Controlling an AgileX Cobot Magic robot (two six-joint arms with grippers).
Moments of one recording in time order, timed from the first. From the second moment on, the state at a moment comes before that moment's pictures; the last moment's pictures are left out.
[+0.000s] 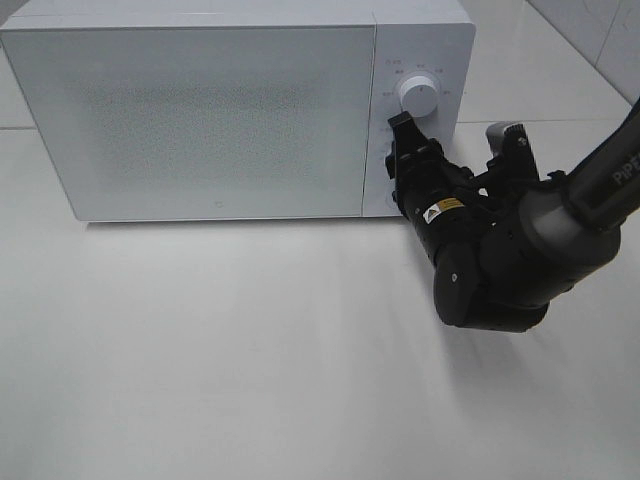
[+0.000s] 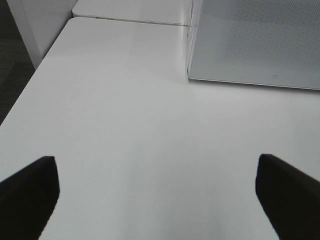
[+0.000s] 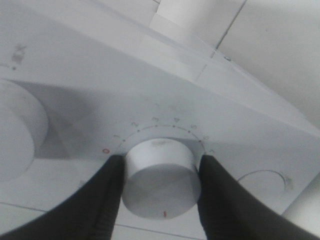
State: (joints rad) left arm 0.05 0.00 -0.52 -0.03 1.08 -0.01; right arm 0.63 2.12 -0.79 0.57 -1.21 0.96
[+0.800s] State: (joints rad) left arm 0.05 0.00 -0.52 -0.03 1.08 -0.01; right arm 0.63 2.12 -0.78 0.57 -1.22 1.60
